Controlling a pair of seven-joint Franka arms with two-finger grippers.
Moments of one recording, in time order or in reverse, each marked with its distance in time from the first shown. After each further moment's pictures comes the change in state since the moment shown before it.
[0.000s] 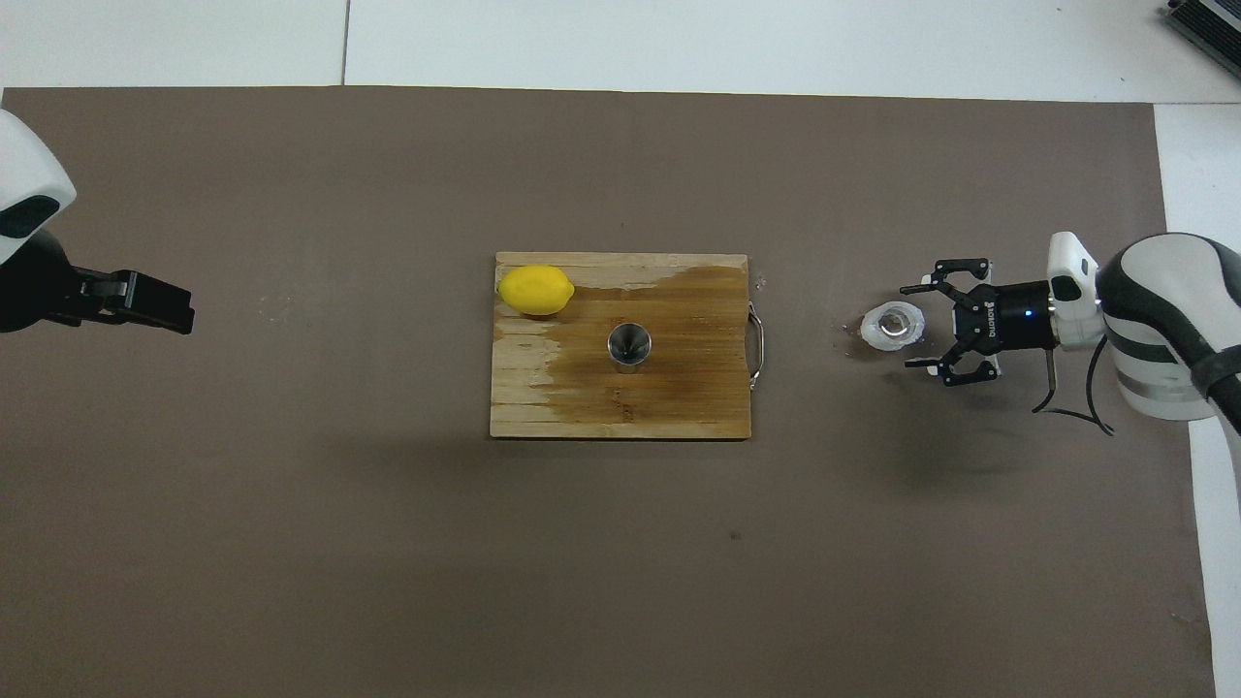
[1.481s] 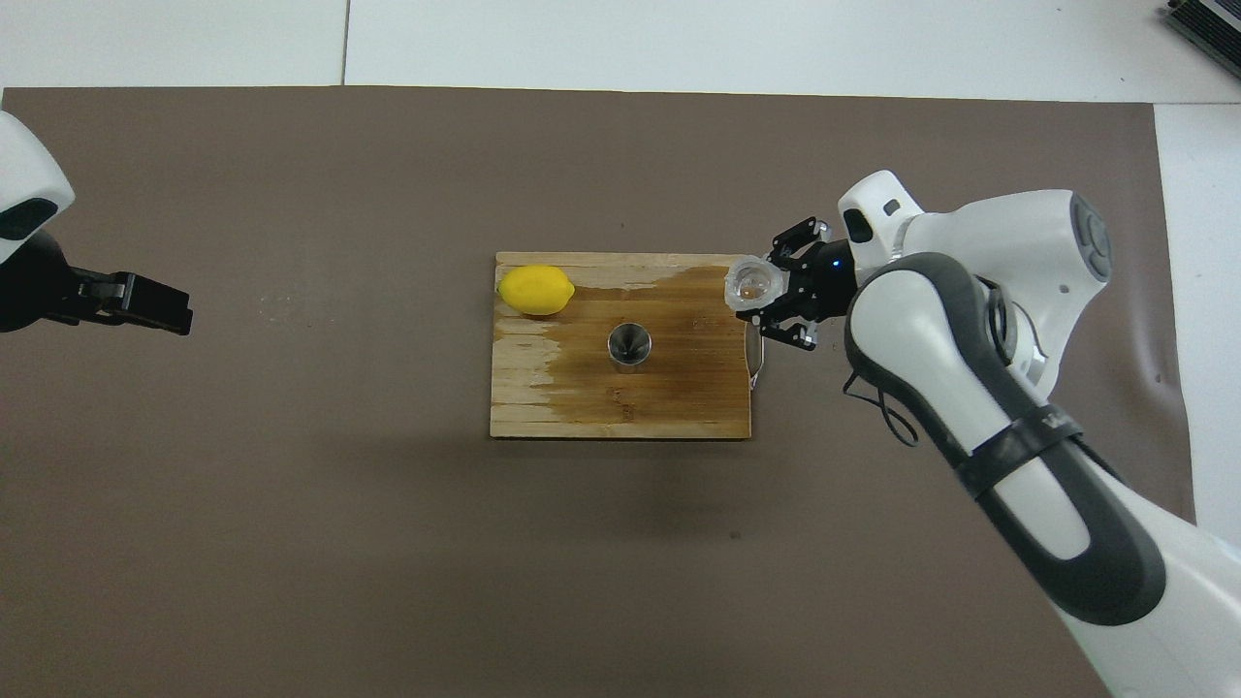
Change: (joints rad) left arm 0.002 0.000 0.005 0.000 0.000 0.001 0.000; right arm 0.471 -0.184 0.009 0.038 -0.236 0.287 0.869
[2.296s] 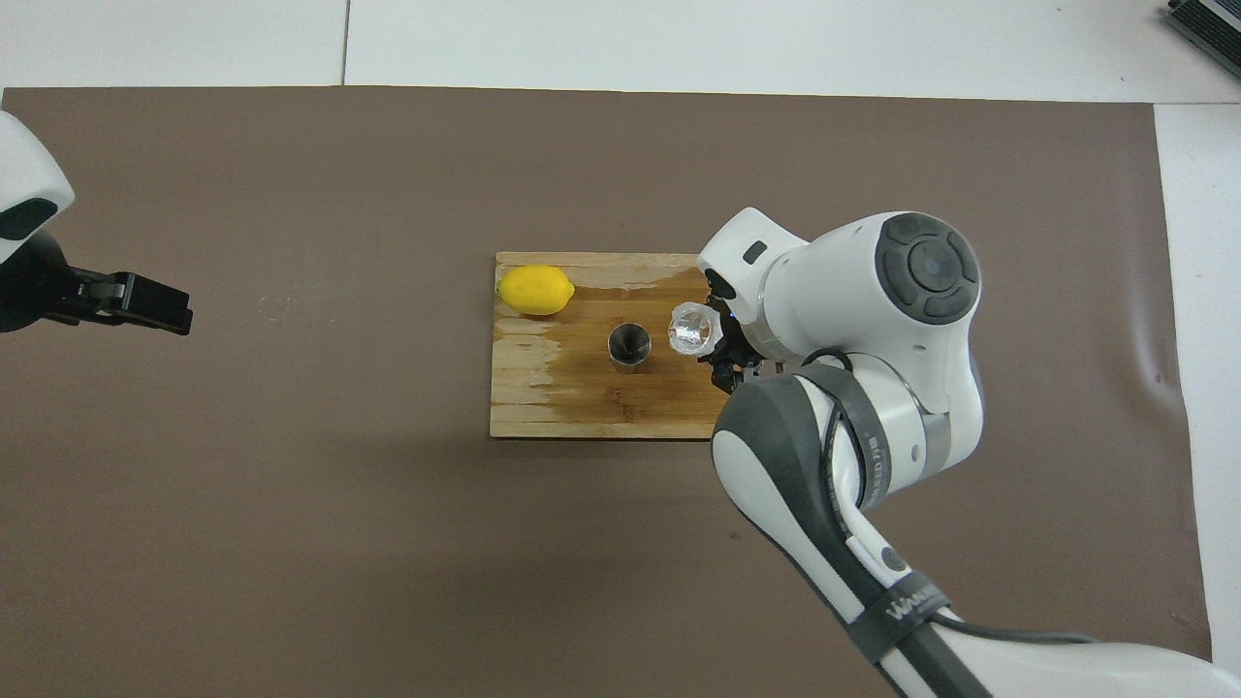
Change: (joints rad) left arm 0.000 0.000 0.000 0.000 0.000 0.000 0.000; right arm 0.168 -0.081 0.002 0.030 -0.489 -0.071 0.276
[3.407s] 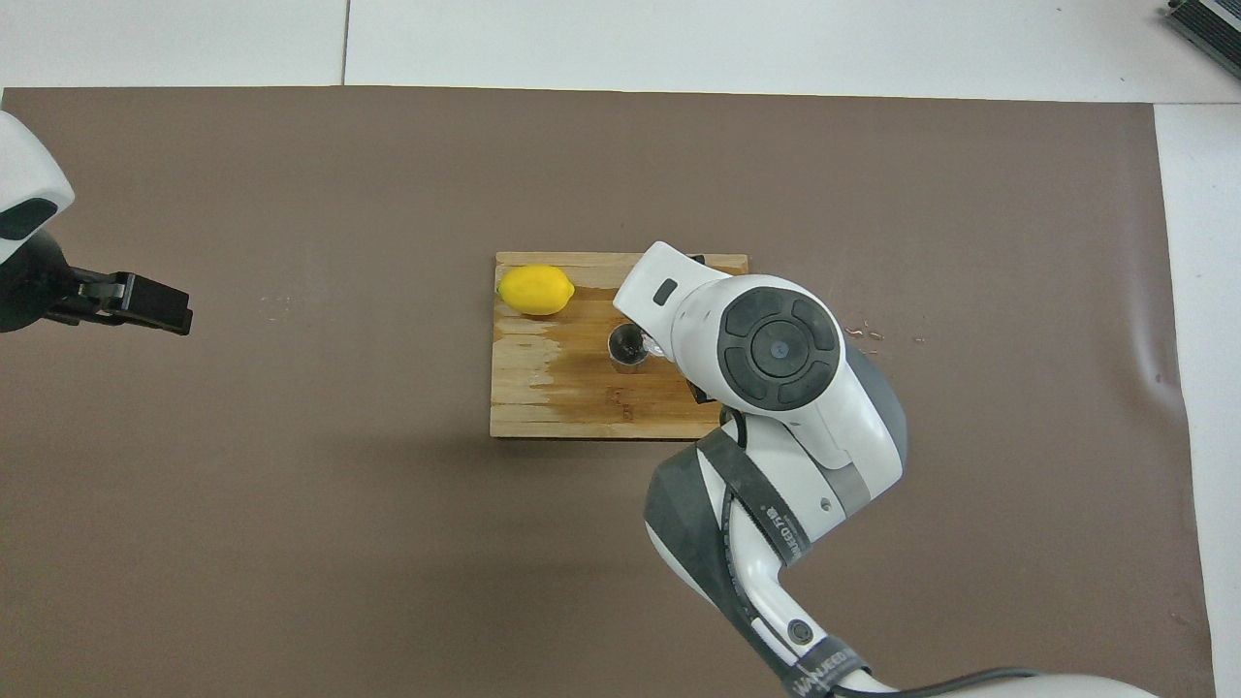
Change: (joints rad) left arm 0.000 0.000 0.000 0.000 0.000 0.000 0.000; right arm 0.093 0.017 0.000 0.011 -0.293 0.064 0.128
